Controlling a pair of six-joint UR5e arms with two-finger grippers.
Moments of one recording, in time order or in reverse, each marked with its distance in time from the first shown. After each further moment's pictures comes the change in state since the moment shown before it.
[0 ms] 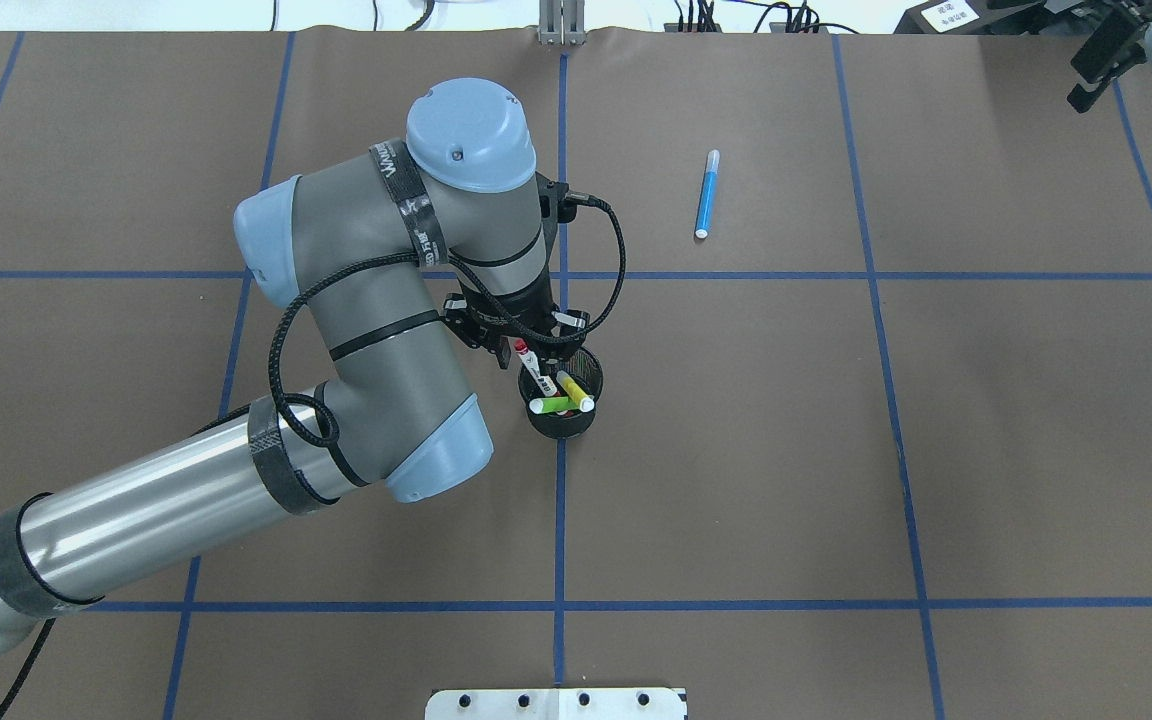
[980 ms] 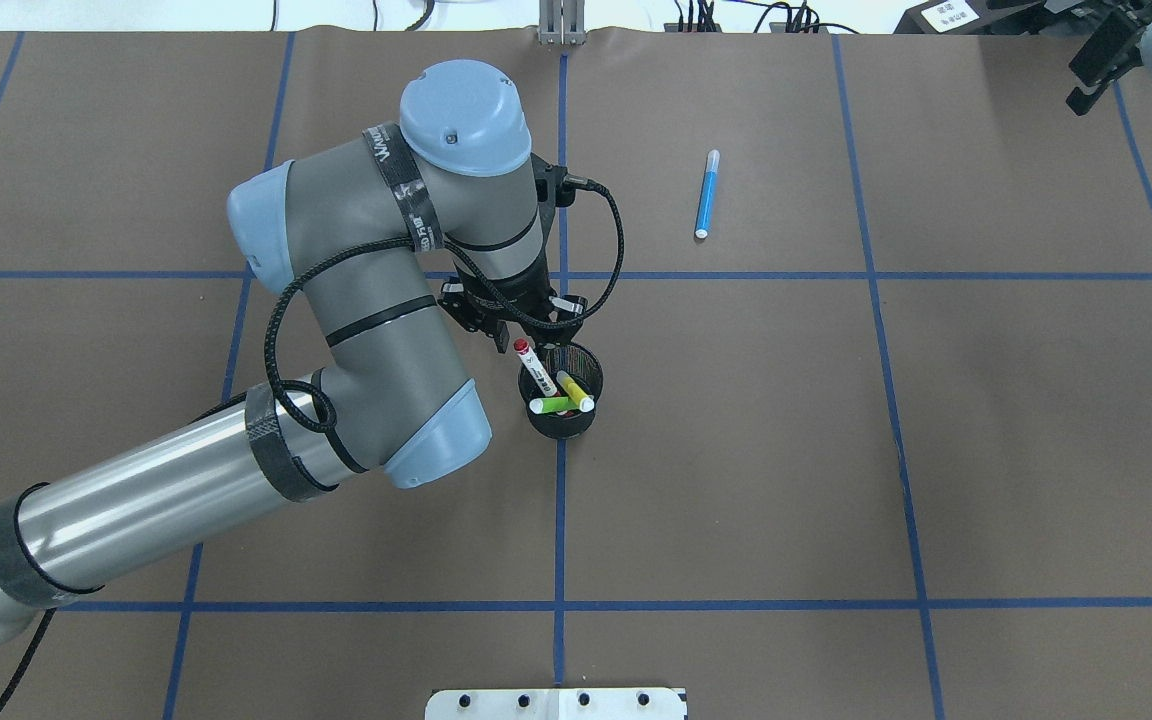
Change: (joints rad) left arm -0.012 -0.007 0.007 -0.007 0.005 0.023; right arm -0.005 -0.002 0.001 0.001 -0.006 0.000
